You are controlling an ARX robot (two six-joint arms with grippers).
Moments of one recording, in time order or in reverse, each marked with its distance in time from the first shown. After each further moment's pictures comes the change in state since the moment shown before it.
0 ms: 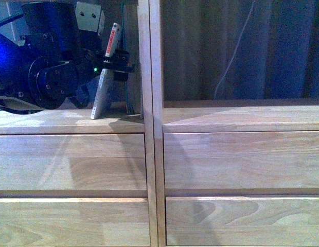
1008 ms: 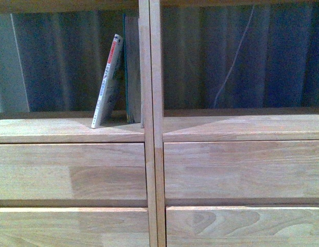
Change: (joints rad) left arm 0.196 -1.211 -1.201 0.008 0.357 -0.160; right arm 0.000 0.000 0.000 0.000 0.000 -0.002
